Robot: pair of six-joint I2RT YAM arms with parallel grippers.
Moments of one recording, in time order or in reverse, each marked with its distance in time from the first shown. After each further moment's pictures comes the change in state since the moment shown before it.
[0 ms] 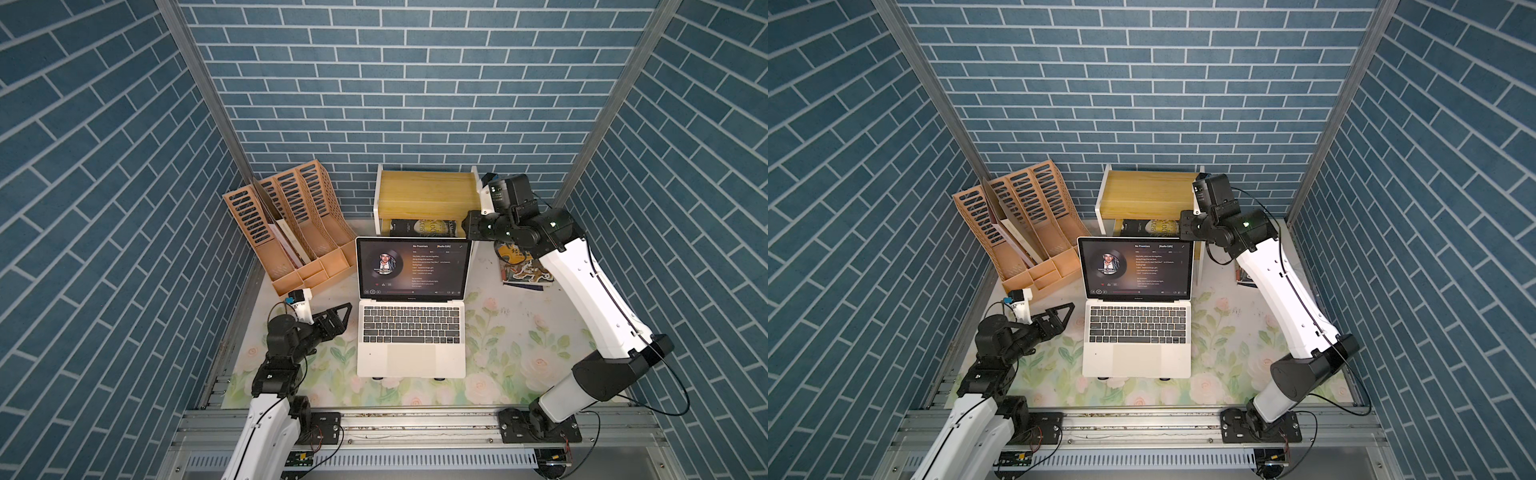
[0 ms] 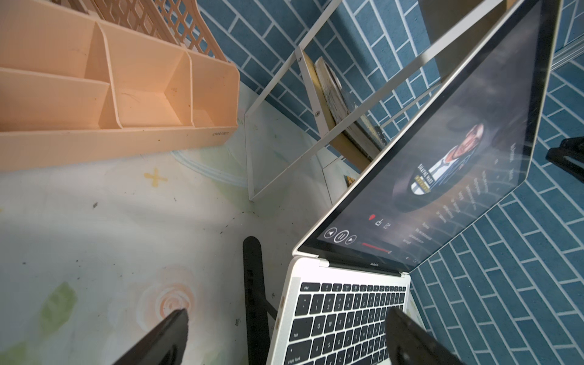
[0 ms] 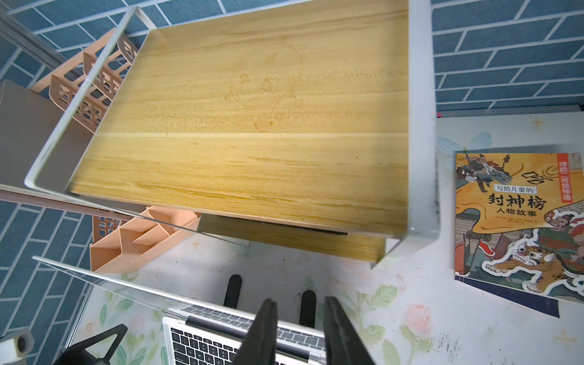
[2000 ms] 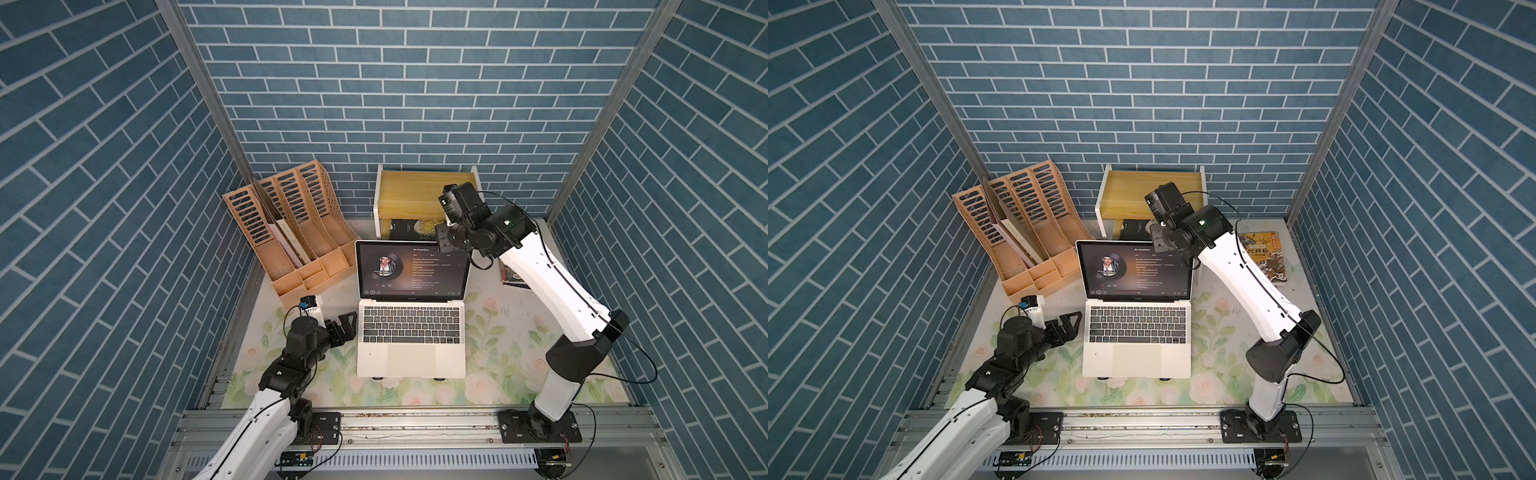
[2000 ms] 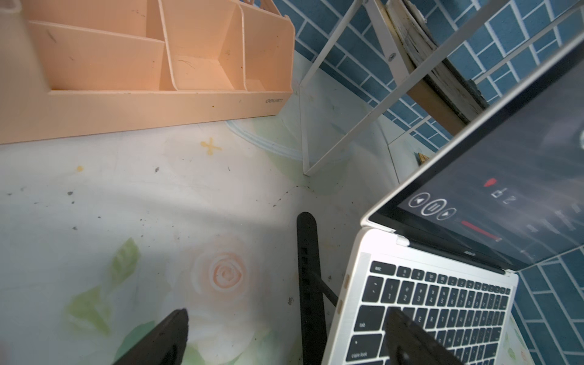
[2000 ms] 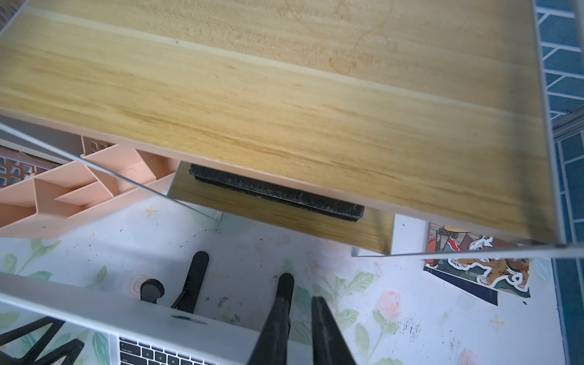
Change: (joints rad) left arm -0.251 0.043 0.008 -0.114 -0.416 0.034; right arm 0.204 0.161 0.144 -0.150 0.243 -0.041
